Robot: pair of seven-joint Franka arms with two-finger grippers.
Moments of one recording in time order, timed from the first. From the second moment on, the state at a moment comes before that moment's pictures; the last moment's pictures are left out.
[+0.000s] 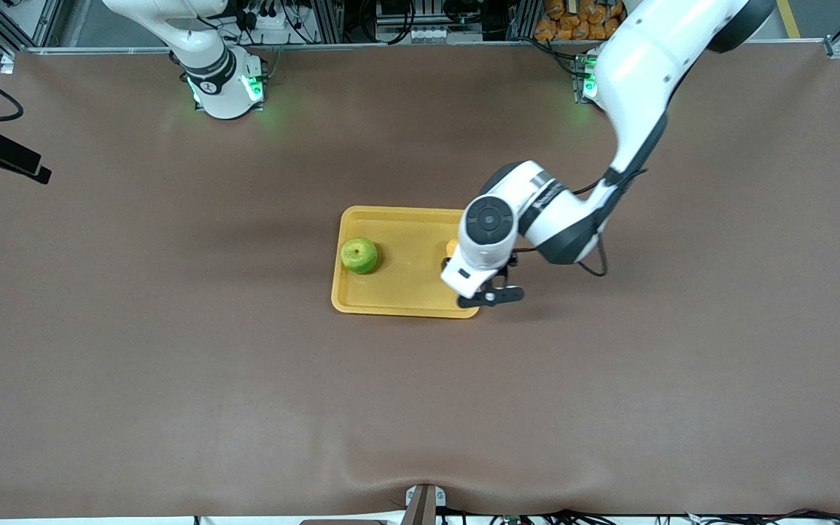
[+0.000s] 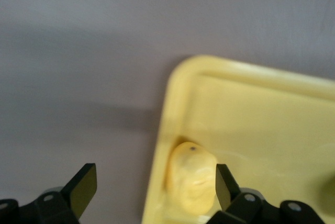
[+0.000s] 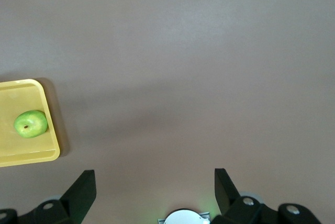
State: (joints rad) left arm -0.28 0.64 -0.43 -1.51 0.28 1.98 -0.92; right arm -0.02 -0.01 -0.06 -1.51 0.02 1.40 0.11
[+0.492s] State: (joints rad) left arm -0.02 0.38 -0.43 -1.51 0.28 1.80 -0.80; right arm -0.01 -0.03 -0.05 -1.50 0.05 1.32 0.17
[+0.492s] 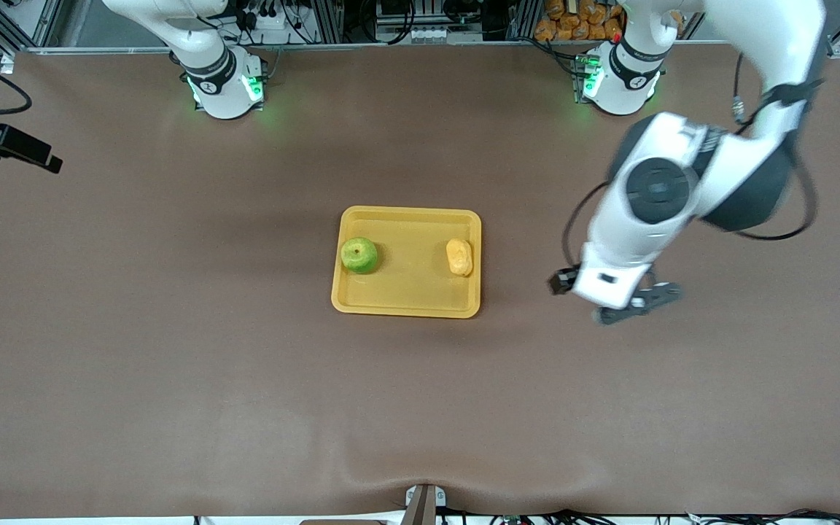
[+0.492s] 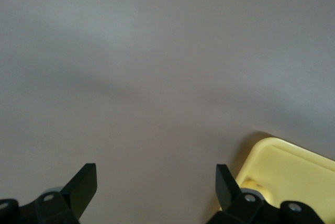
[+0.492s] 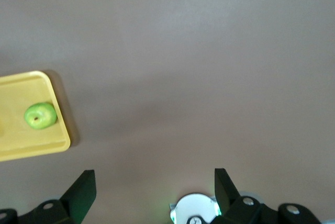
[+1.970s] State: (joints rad) left arm -0.01 -0.05 -0.01 -1.52 0.03 1.38 -0.10; right arm -0.02 -0.02 -0.06 -1.48 0.05 1.39 0.07
